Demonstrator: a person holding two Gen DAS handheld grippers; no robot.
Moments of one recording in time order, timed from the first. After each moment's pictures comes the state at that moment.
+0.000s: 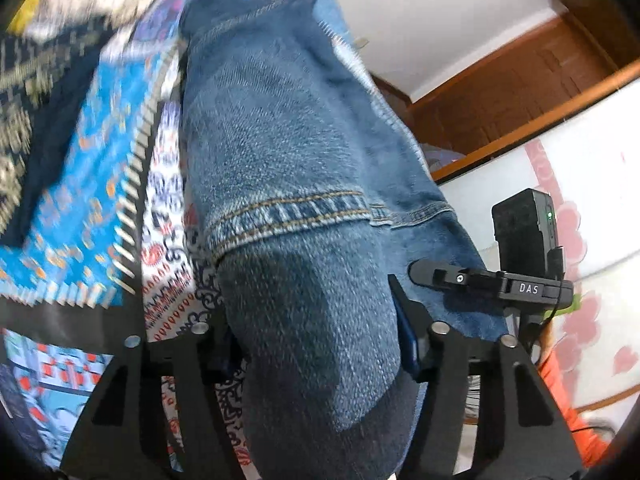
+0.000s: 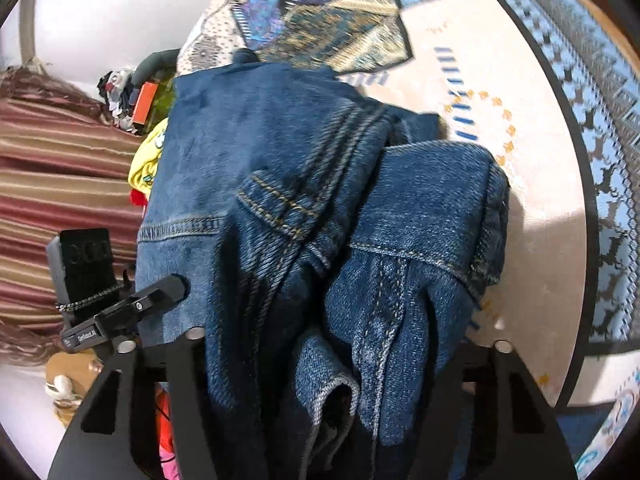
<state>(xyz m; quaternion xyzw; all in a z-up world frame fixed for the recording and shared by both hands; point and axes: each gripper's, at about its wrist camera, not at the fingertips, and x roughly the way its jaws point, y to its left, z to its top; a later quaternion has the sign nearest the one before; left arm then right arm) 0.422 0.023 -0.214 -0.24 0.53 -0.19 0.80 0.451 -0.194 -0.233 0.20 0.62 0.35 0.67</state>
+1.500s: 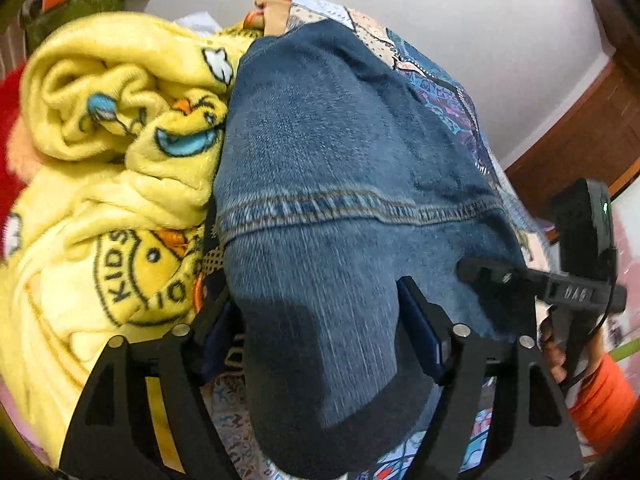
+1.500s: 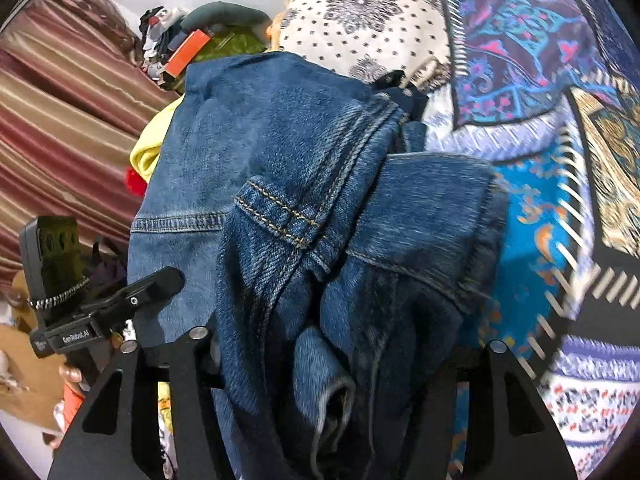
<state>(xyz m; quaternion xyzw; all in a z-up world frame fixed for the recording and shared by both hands) 0.428 0.352 -0.229 -0.18 0.47 -0.02 0.86 0.510 0.133 -0.251 0.09 0.56 0.41 0.71</state>
